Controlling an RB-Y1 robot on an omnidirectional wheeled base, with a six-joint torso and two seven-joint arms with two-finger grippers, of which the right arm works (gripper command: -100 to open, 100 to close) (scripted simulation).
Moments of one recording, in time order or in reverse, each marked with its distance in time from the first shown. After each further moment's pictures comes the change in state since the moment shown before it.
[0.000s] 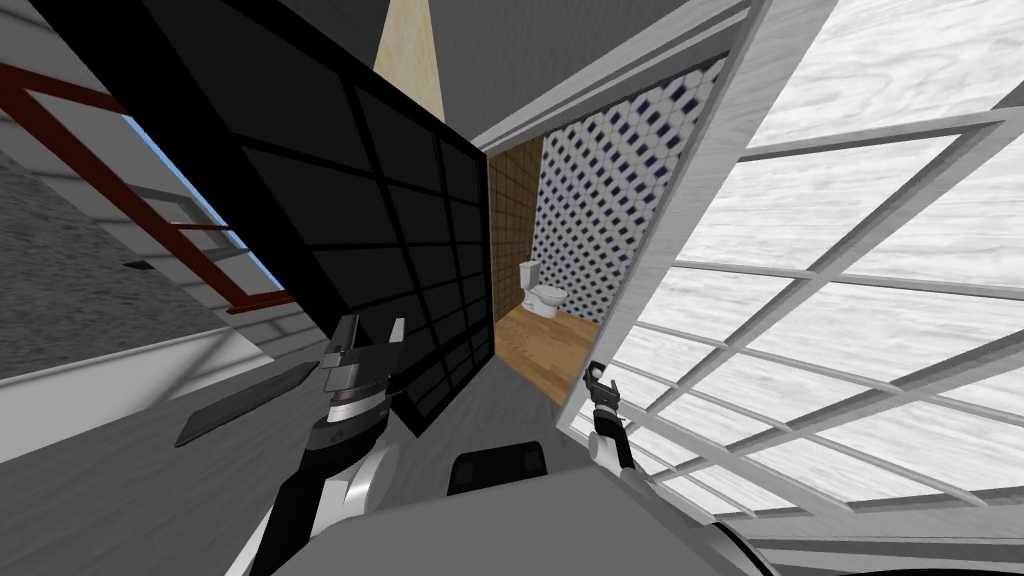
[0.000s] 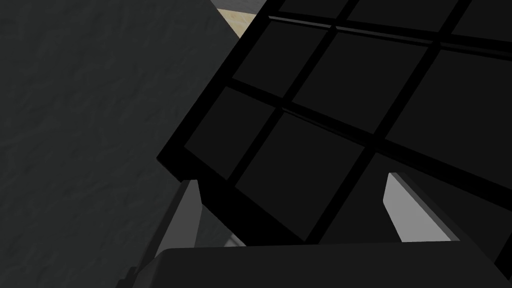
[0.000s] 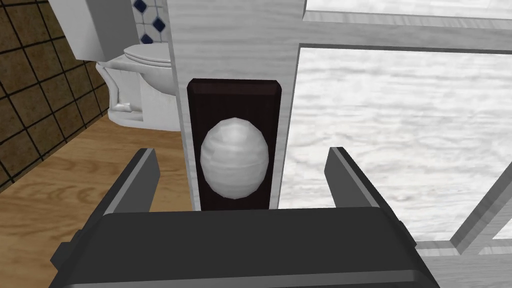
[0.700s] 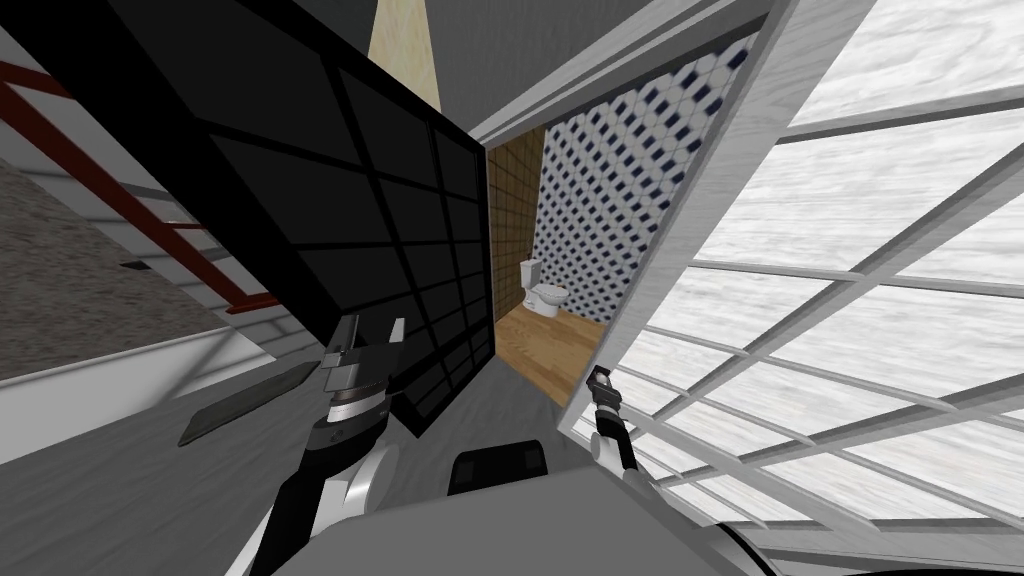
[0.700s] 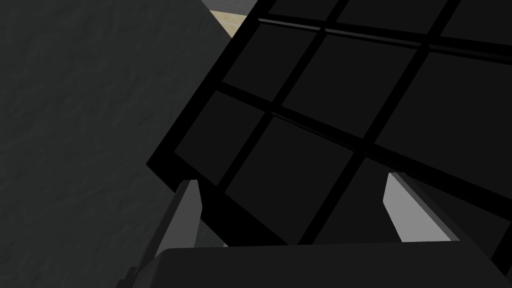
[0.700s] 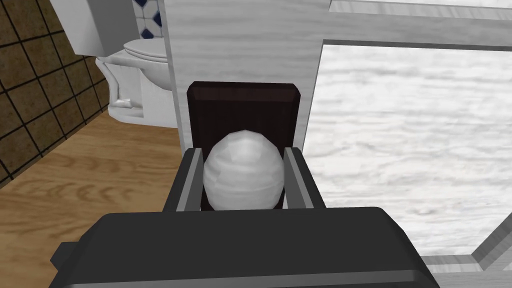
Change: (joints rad) arm 0.004 -0.013 0.001 0.002 0.000 0.002 -0.014
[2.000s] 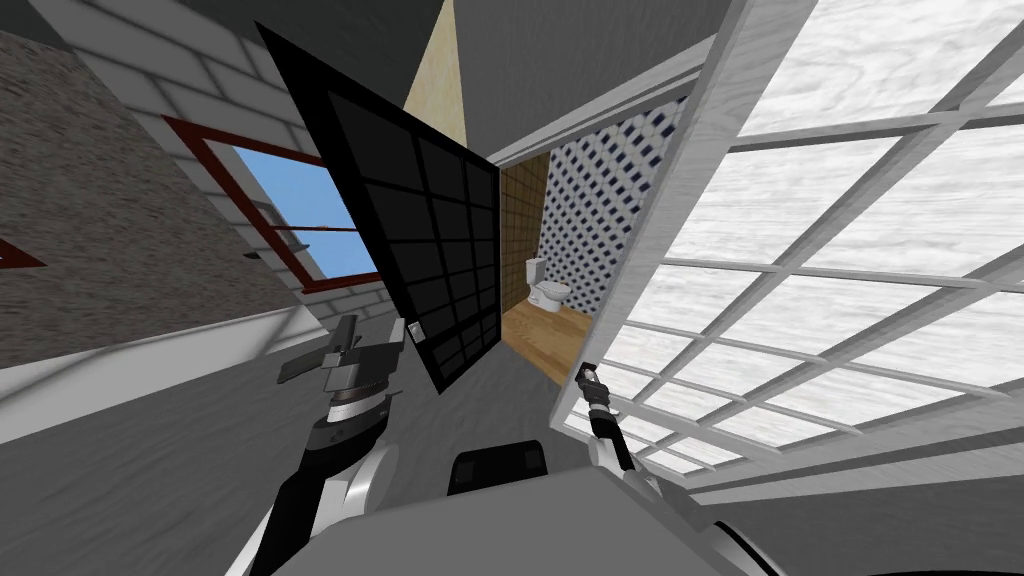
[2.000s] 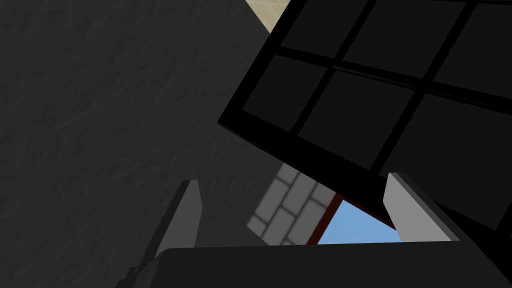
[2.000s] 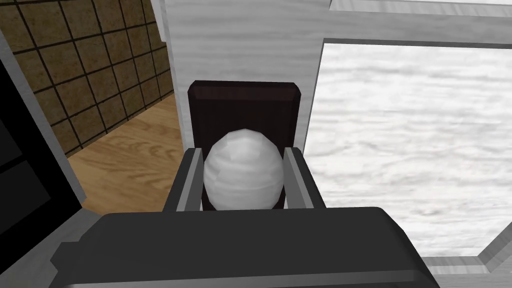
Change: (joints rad) arm 0.016 -0.029 0.125 -0.042 0.071 0.009 -0.082
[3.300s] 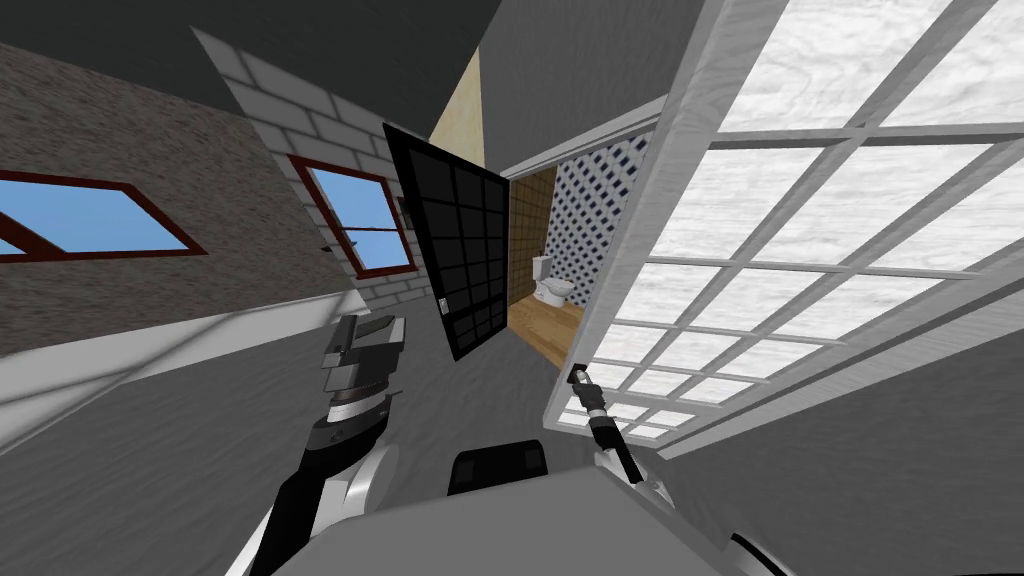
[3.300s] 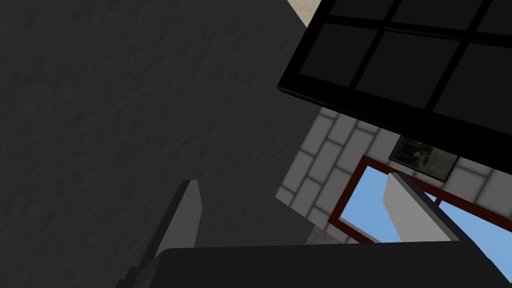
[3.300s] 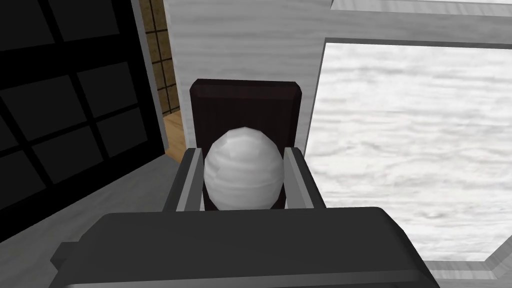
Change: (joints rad) arm 0.054 -0.074 0.156 -0.064 0.083 -0.041 -0.115
